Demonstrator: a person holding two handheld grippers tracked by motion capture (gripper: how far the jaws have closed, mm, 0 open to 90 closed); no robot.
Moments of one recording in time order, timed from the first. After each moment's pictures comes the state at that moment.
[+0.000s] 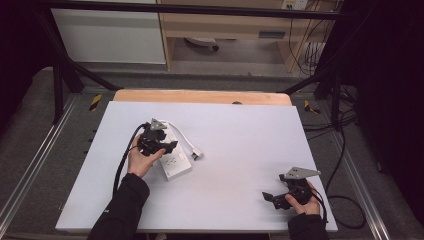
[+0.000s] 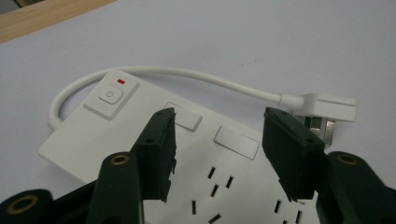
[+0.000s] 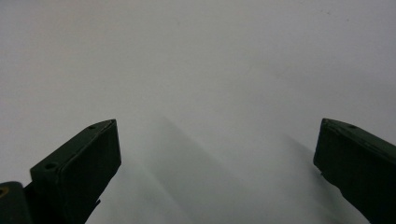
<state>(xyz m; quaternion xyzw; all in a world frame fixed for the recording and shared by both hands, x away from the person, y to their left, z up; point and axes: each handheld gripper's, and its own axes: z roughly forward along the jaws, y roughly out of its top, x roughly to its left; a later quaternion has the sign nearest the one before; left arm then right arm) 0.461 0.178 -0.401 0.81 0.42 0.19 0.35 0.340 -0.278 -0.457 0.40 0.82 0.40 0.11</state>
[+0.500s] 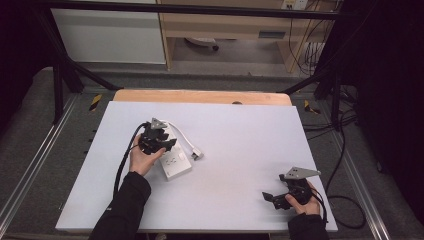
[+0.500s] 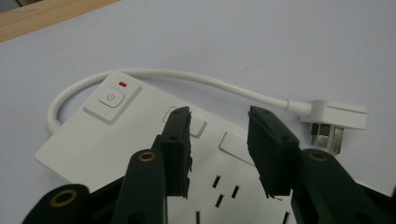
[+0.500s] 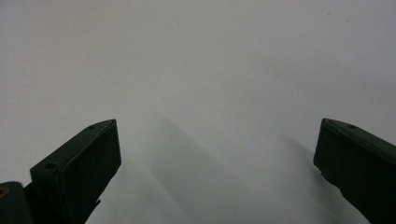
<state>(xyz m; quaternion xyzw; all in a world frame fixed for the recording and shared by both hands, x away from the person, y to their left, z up) 0.467 0.178 -0.405 0.81 0.42 0.19 0.36 0.340 -0.278 -0.457 0.40 0.82 0.40 0.12</state>
